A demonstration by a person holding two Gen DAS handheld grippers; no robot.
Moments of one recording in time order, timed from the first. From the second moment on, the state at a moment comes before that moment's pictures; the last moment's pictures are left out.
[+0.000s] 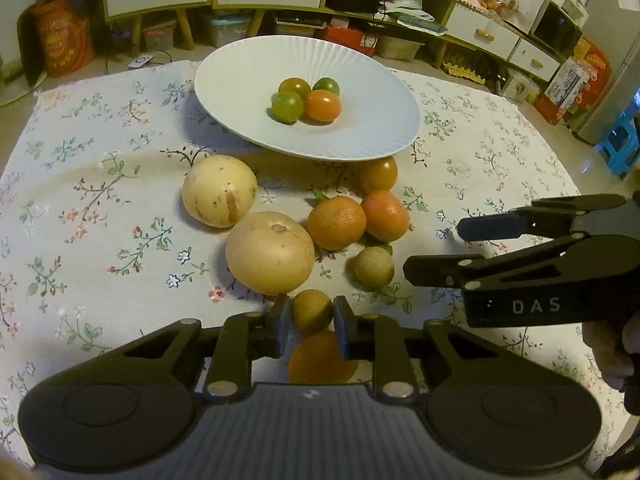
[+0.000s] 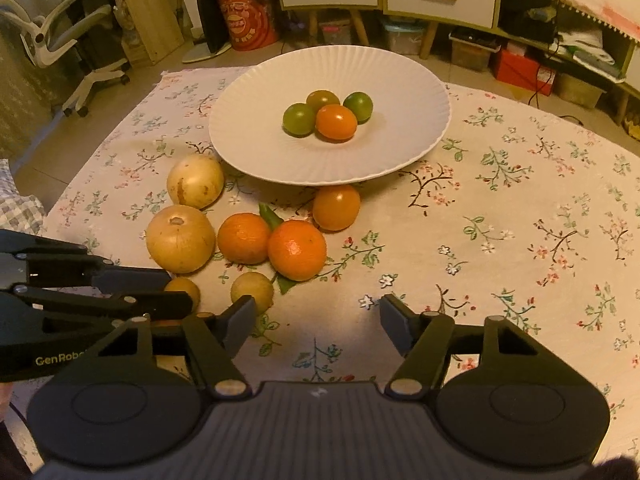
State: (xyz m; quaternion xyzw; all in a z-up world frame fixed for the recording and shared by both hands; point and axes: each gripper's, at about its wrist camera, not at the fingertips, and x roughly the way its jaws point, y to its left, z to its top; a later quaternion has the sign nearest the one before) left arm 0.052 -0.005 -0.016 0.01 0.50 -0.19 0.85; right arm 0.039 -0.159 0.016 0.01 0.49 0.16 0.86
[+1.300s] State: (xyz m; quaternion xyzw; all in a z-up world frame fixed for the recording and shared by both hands) left arm 0.033 0.032 -0.008 0.05 0.48 -0.19 0.86; right arm 0.036 -0.109 0.011 -0.03 0.50 0.17 0.85
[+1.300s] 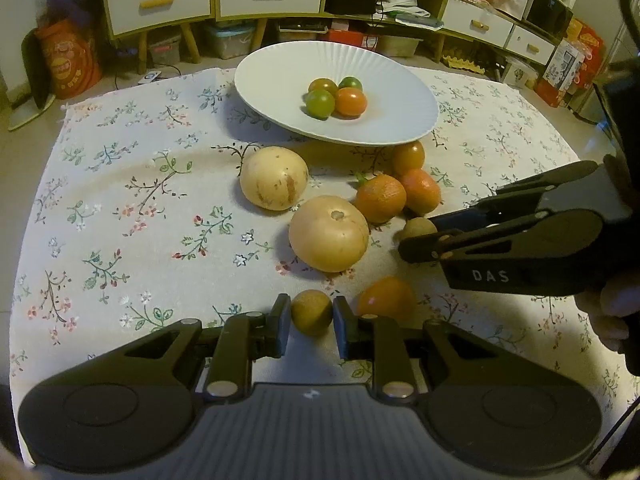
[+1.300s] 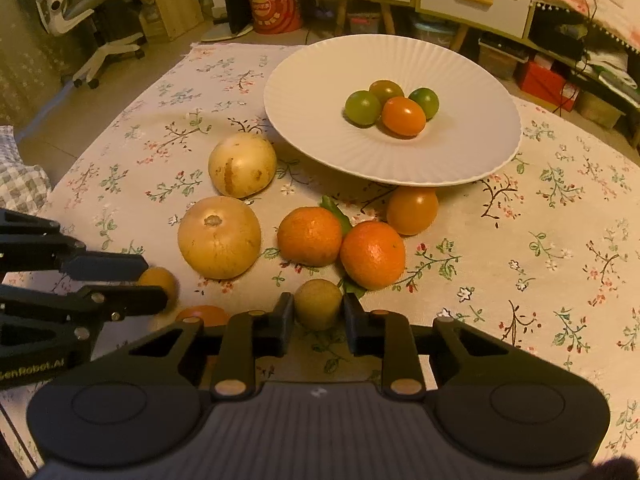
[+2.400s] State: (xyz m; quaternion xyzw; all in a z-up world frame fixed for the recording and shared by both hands) left arm 0.061 -0.007 0.034 0.07 0.36 -0.20 0.91; right arm 0.065 -0.169 0.054 0.08 0.42 0.12 0.90
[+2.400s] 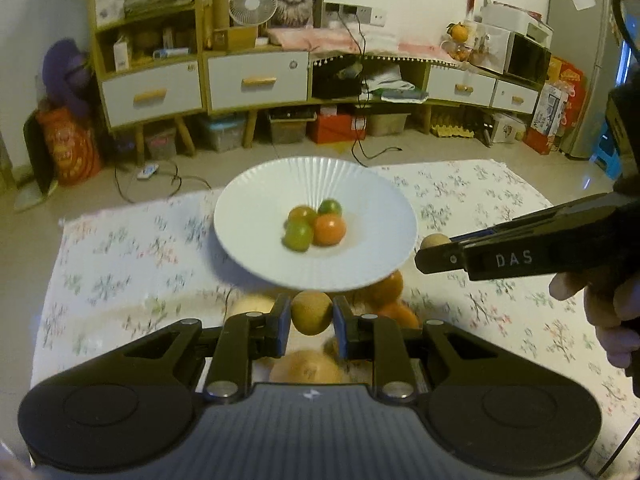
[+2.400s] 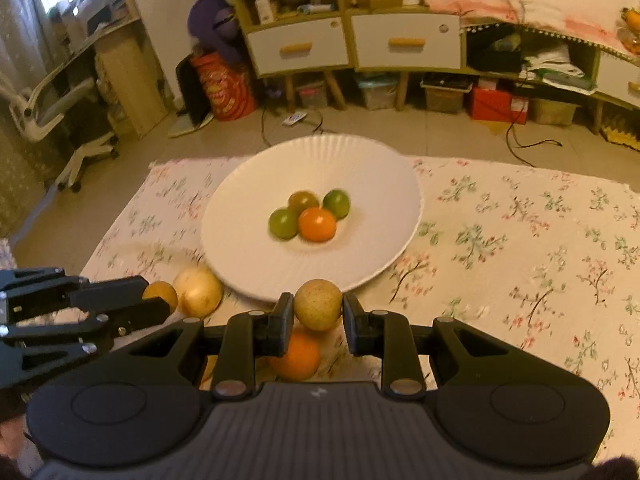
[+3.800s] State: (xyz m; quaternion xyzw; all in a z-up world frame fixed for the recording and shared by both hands) left arm 0.153 -0.035 -0.005 0.05 0.40 -0.24 0.88; right arm 0.140 -0.173 0.018 0.01 0.39 0.15 0.91
